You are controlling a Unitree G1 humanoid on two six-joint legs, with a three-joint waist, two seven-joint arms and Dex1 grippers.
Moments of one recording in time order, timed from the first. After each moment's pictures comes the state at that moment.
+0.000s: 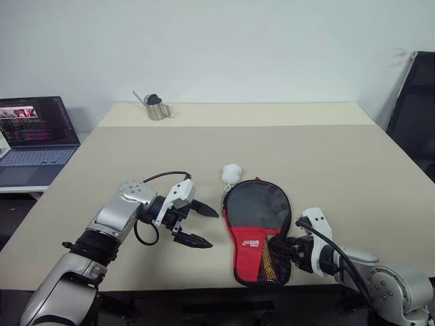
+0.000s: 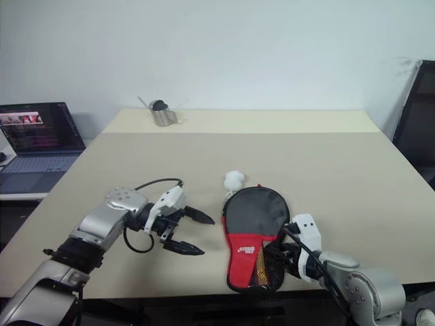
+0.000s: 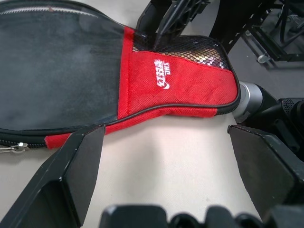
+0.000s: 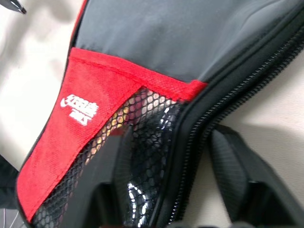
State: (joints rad) left arm -0.66 0.74 -0.35 0.31 -0.38 0.19 -1.56; right arm -0.14 -0.20 -0.21 -0.69 0.53 1.54 0.32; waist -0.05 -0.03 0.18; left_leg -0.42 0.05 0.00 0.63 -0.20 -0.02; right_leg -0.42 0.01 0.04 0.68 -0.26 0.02
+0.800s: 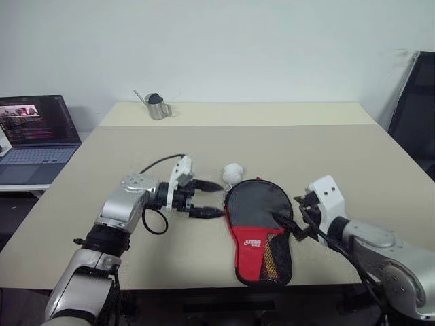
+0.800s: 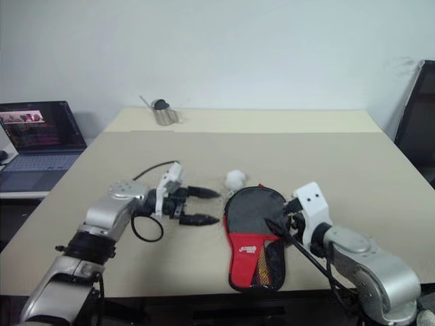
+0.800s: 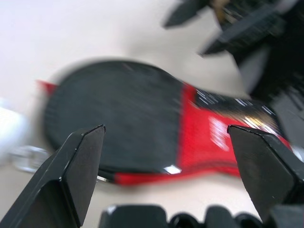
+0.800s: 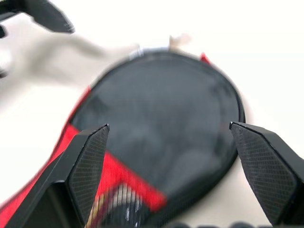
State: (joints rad) left arm -0.73 0.59 -0.14 0.35 -0.39 0.34 -1.33; right arm -0.31 -0.38 -0.08 -0.77 0.47 1.29 0.30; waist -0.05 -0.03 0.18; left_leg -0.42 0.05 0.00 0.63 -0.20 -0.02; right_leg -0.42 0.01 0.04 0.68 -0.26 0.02
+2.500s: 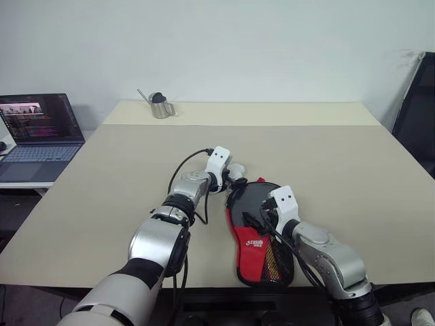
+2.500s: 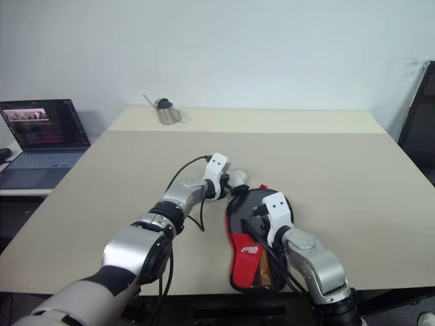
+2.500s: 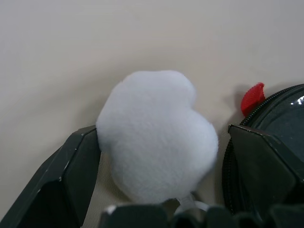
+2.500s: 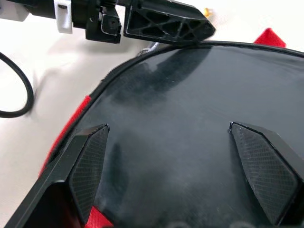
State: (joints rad) left arm -1.16 0.15 -0.03 1.30 -0.02 0.12 -0.60; right arm -0.26 -0.18 0.18 -0.35 0.25 0.86 0.23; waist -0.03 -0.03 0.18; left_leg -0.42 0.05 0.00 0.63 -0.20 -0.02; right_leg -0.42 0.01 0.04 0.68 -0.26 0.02
